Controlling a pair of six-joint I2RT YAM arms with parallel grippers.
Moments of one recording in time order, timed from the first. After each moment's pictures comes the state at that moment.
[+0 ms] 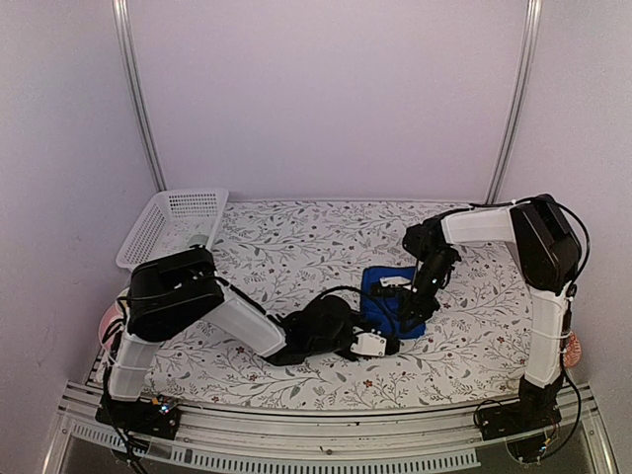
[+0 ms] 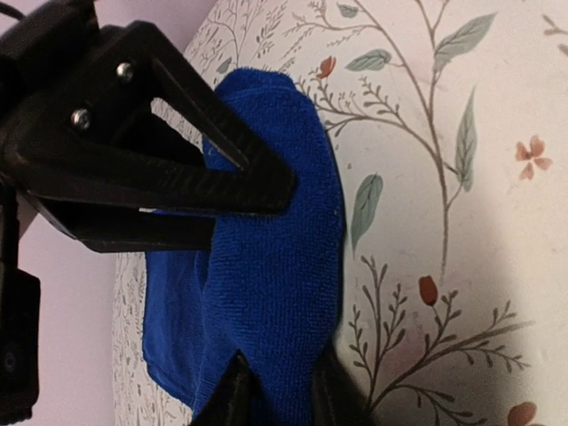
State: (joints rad) left arm -1.15 2.23 1.11 0.67 -0.13 0.99; right arm 0.48 2.06 1.39 -1.10 -0.55 -1.05
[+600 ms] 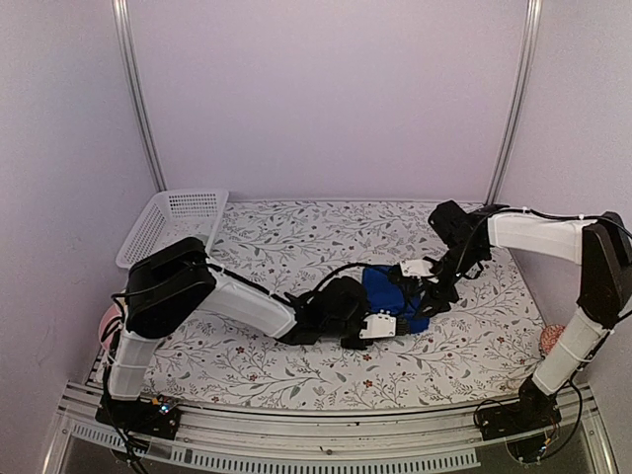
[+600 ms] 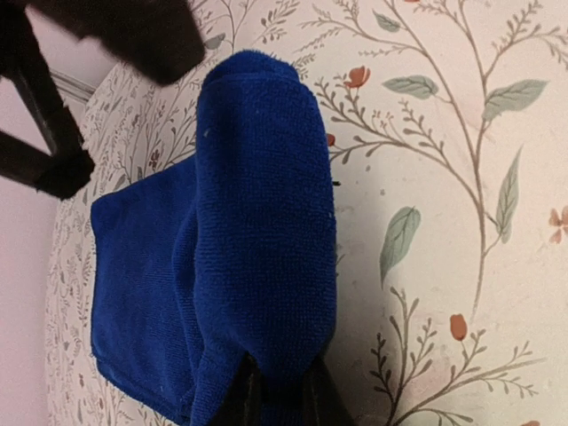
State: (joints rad) left arm -1.13 2.22 1.29 0.33 -0.04 0.79; right arm 0.47 1.68 1.18 -0.88 -0.45 -1.09
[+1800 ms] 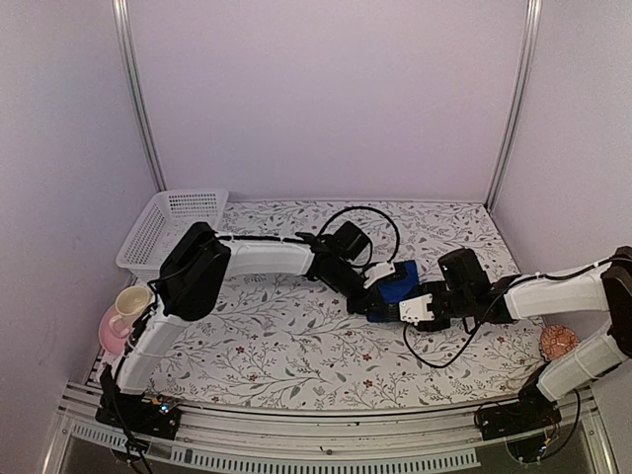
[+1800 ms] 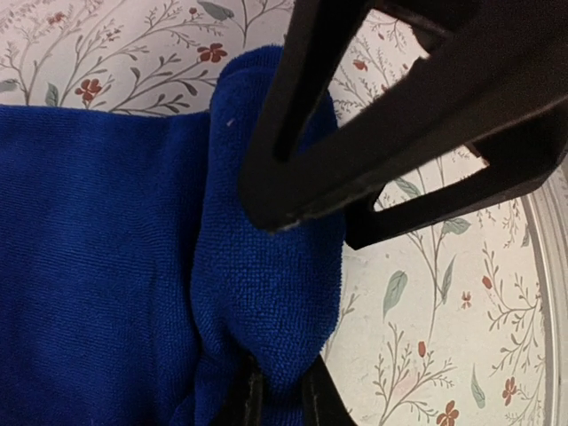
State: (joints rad) left arm -0.91 2.49 1.96 -0.44 0.62 0.35; right arm 0.63 1.40 0.57 0.04 -0.12 -1.16
